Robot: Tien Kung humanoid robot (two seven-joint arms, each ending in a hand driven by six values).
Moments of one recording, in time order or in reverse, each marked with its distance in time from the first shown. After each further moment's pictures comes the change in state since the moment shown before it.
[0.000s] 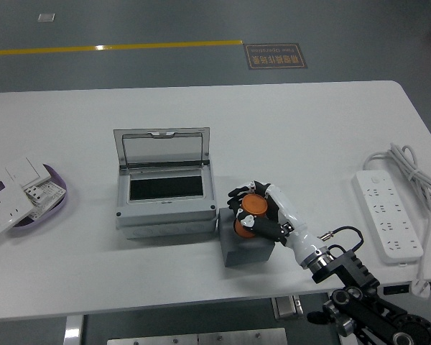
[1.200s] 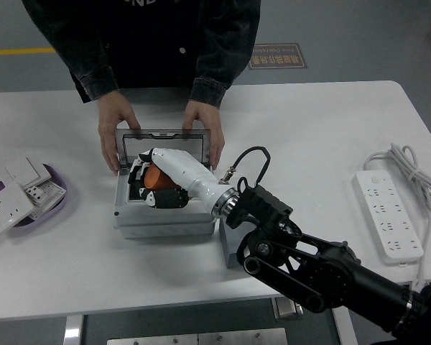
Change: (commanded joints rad) left arm -0.002 0.002 -0.016 0.000 0.026 0.000 0.016; right arm 0.478 0.247 -0.202 -0.102 -0.778 0.095 -0.506
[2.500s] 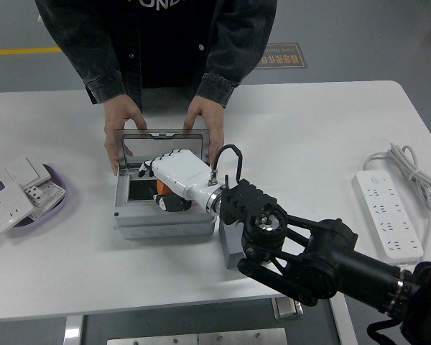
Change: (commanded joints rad) left arm -0.008 0.004 0.001 0.000 0.011 -0.006 0.002; right arm 0.086 0.000 -0.098 -0.083 -0.253 0.072 -0.126
